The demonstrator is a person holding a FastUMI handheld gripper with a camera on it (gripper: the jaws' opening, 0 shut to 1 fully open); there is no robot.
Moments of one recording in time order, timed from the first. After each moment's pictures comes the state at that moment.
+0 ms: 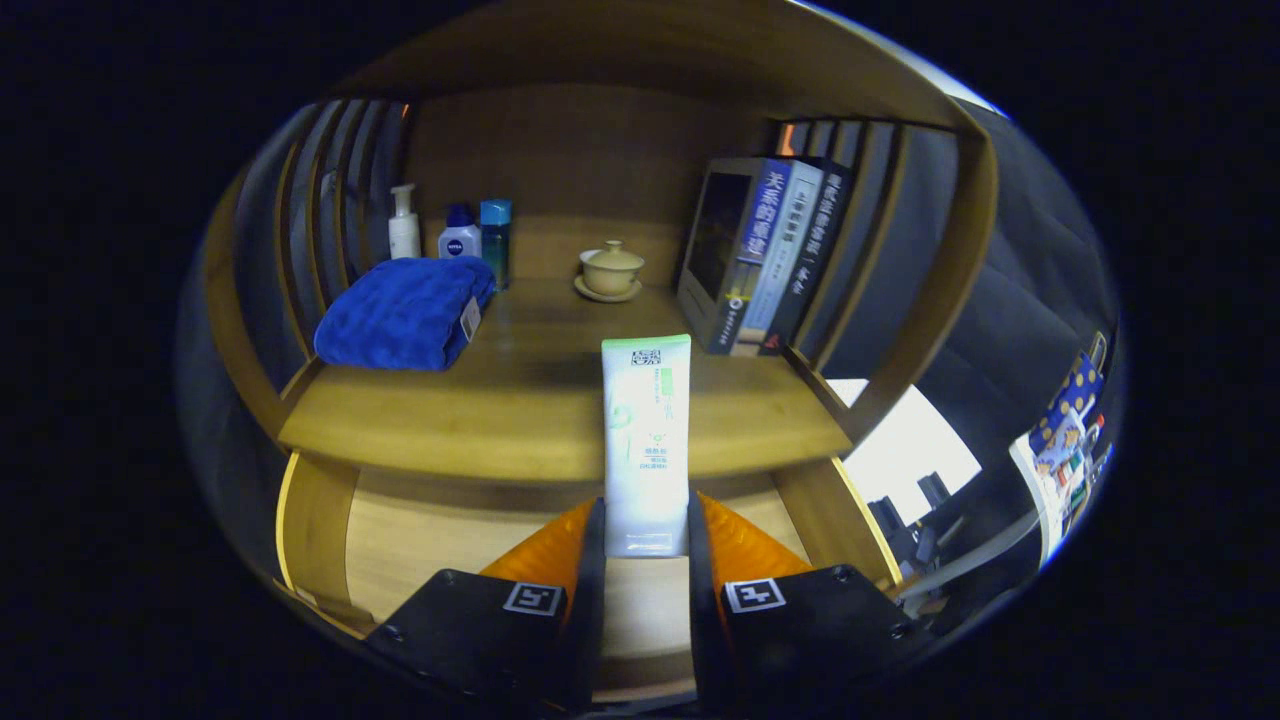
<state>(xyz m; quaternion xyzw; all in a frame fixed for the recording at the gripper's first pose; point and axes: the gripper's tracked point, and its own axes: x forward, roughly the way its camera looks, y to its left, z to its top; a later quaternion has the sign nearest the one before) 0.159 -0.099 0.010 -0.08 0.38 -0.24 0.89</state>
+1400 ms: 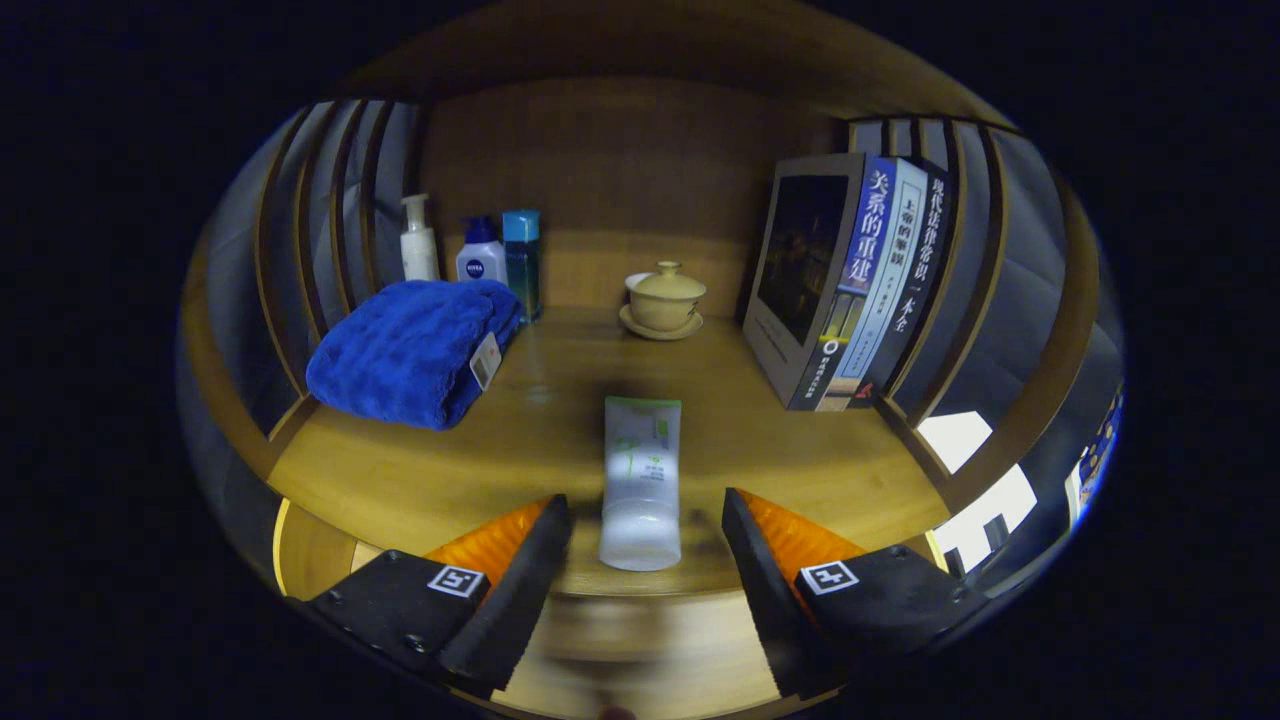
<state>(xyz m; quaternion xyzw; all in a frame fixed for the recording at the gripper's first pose) 0.217 -0.112 -0.003 -0.06 0.33 -0.19 0.92</state>
